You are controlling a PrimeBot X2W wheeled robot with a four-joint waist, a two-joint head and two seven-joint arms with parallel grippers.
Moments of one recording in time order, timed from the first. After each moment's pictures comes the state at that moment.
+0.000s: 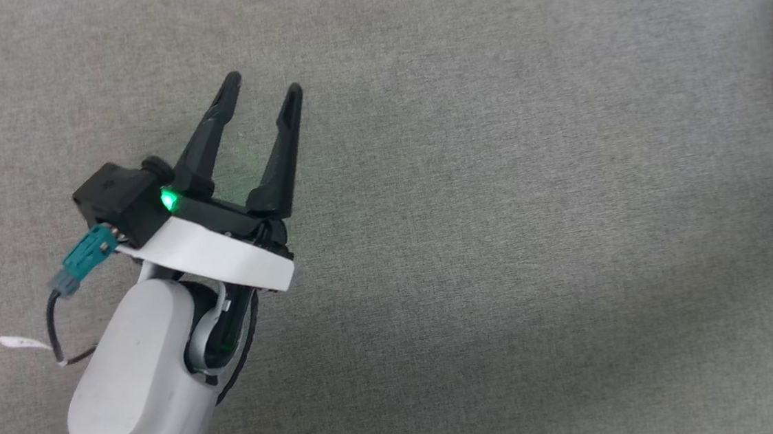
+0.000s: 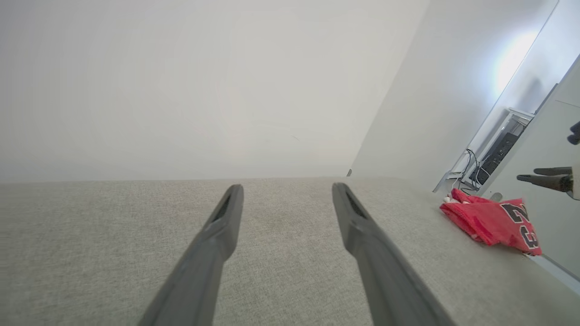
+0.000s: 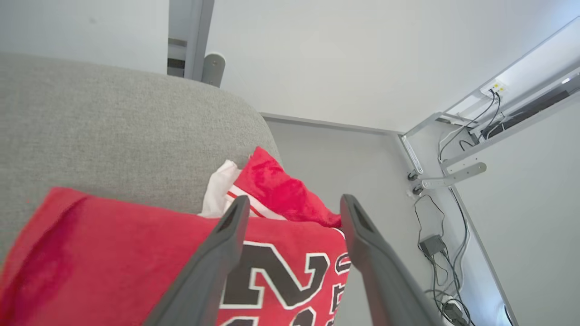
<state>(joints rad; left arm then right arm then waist) -0.55 0.27 -0.40 0.19 -0.57 -0.13 -0.26 -1.20 -0.73 0.28 1.27 0.28 0.13 0.00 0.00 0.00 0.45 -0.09</state>
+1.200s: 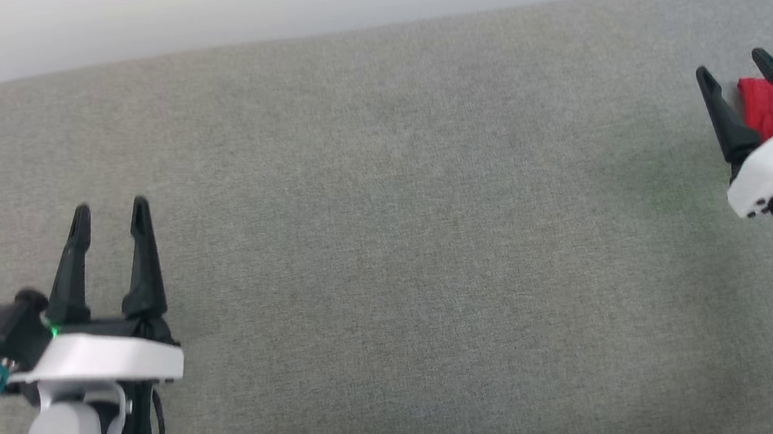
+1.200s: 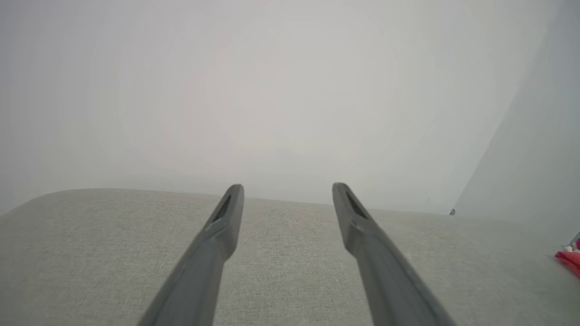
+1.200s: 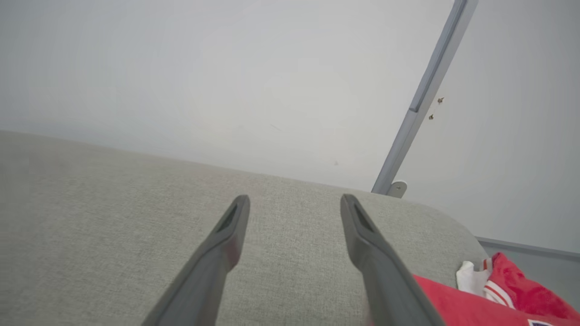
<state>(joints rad) -0.23 0.24 -0.01 0.15 -0.43 -0.13 -0.26 -0.75 -0.51 0.43 0.77 0.56 0.13 -0.26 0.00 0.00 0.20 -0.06</state>
